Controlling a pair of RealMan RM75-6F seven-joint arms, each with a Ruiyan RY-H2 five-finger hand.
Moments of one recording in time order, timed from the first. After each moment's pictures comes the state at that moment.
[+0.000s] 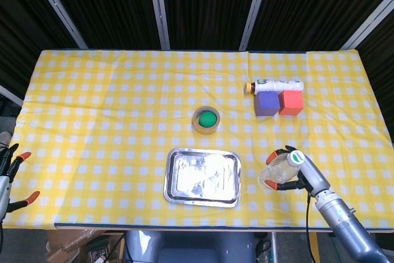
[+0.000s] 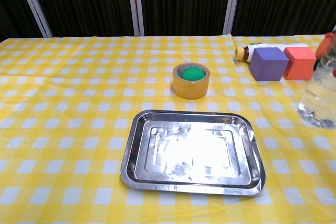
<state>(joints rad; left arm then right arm) 0.00 -1.09 -0.01 -1.72 1.51 1.54 0.07 0.35 -0.90 0.20 -2.10 -1.21 0.89 0.48</state>
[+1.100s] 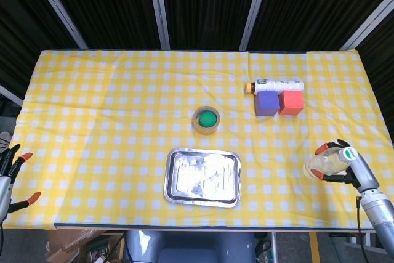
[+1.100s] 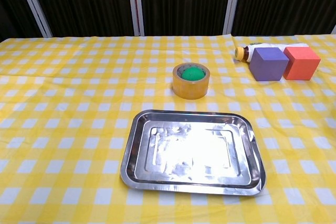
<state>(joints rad) 0.00 -1.09 -0.01 -1.72 1.51 1.54 0.08 0.26 -0.90 0.14 -1.78 -1.38 1.02 0.74</state>
